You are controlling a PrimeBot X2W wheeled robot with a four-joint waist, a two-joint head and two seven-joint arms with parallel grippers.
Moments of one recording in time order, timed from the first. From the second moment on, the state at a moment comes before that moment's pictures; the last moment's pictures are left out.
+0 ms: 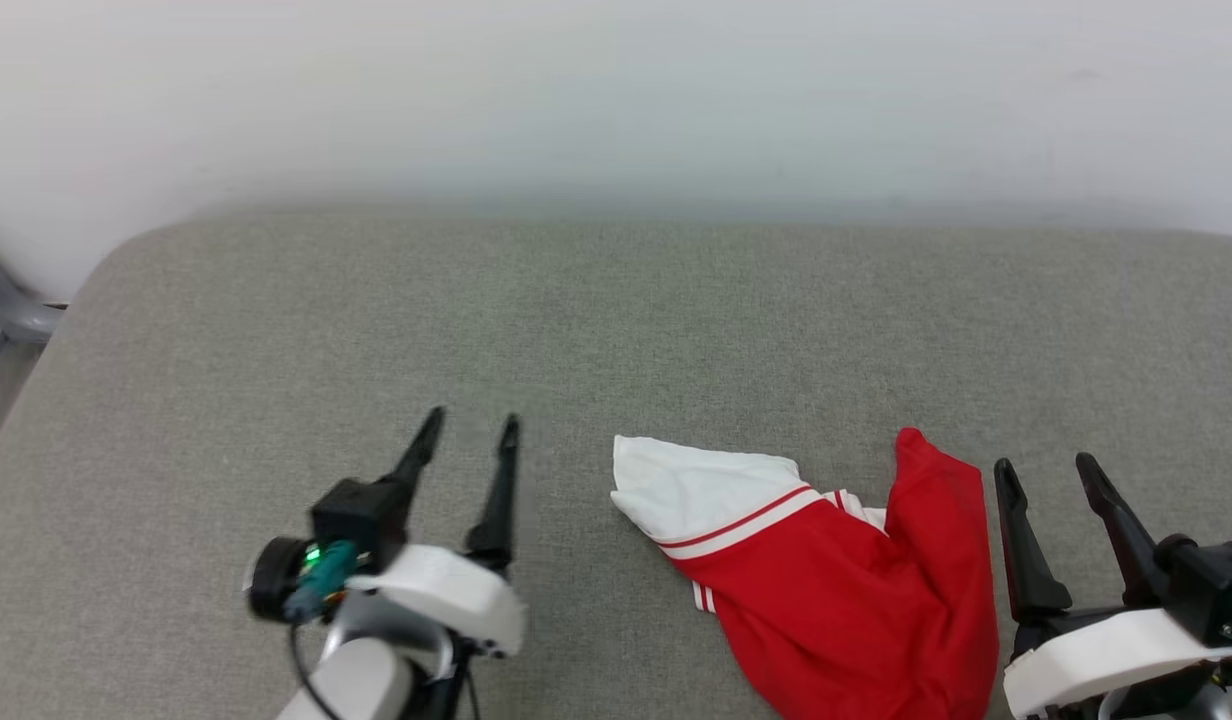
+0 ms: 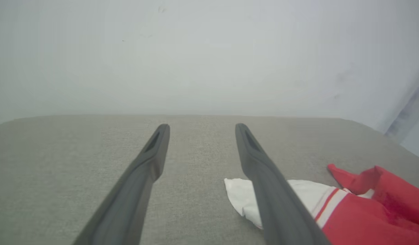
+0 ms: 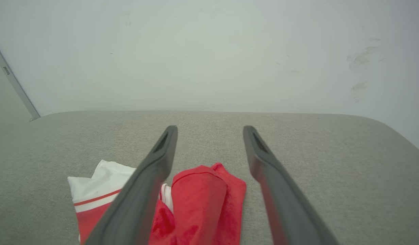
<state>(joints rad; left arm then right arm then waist) -0.26 0.26 -0.50 0.20 -0.51 0.19 -0.26 0.05 -0.05 -0.07 -0.08 0.14 0.13 -0.05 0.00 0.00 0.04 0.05</state>
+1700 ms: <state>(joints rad) -0.36 0.28 -0.45 0.24 -0.56 0.06 0.01 0.09 -0.05 -0.06 -0.14 0.16 0.13 -0.02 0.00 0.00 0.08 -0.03</state>
